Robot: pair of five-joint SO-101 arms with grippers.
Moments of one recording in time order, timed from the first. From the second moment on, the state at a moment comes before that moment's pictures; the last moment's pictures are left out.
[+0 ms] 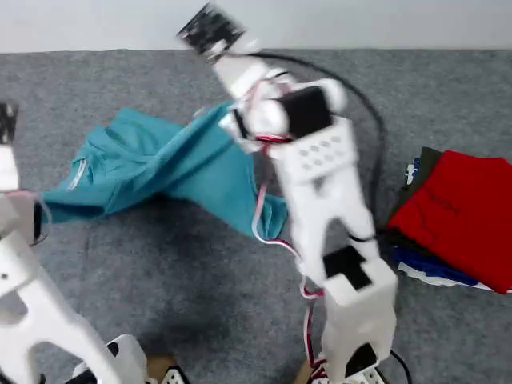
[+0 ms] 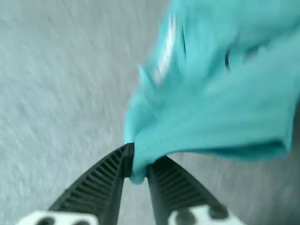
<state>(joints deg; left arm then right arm) -34.5 -30.5 -1.5 99.0 -18.8 -27.0 18.6 -65.1 100.7 24.9</state>
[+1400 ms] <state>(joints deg) -23.9 -33.6 -77.1 92.7 -33.5 -1.9 -39.2 -58.1 100.7 41.9</state>
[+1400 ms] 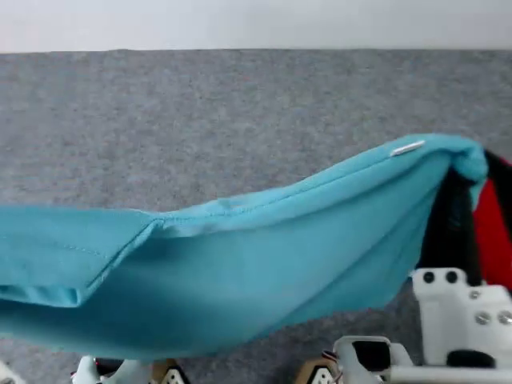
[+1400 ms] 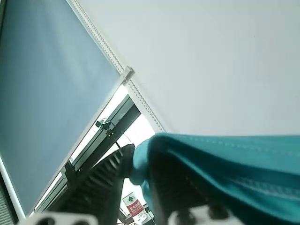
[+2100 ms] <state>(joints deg) -23.6 -33.0 -31.1 82.7 -33.5 -2.0 -55.1 11.9 71.8 44.6</state>
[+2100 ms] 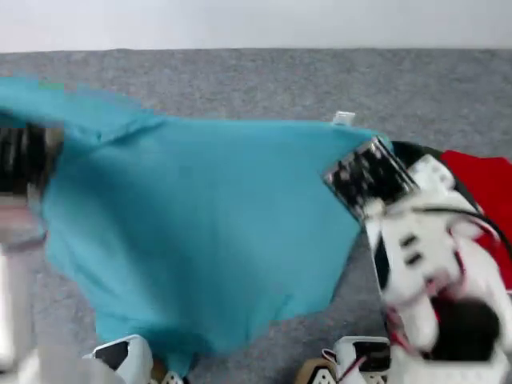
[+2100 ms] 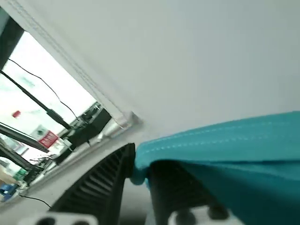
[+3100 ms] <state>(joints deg) -22.8 -25.0 15.0 65.7 -33.6 -12.7 -12.6 16.9 46.0 37.0</state>
